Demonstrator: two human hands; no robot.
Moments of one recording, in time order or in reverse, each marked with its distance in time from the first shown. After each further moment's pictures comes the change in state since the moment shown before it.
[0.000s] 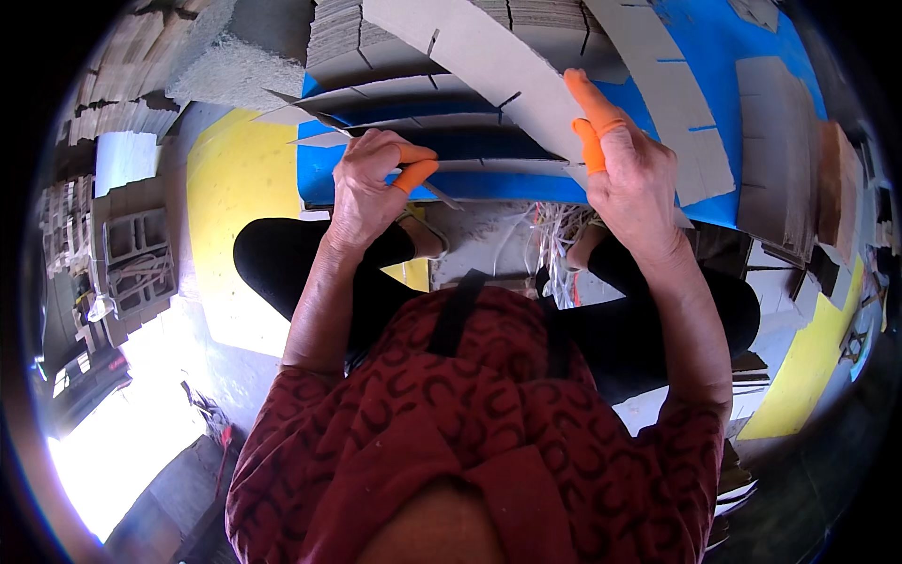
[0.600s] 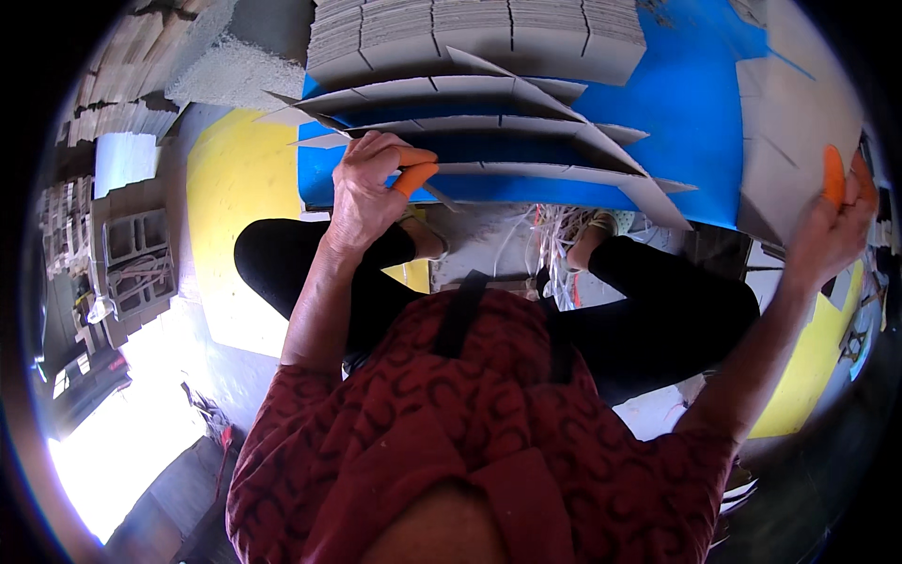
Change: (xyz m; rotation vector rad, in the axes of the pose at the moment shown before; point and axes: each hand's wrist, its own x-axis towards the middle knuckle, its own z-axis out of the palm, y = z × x) left_hand -0.006 -0.008 -0.002 0.045 -0.002 0.010; right_hand -0.014 0.069 -0.149 -0.734 0.345 0.518
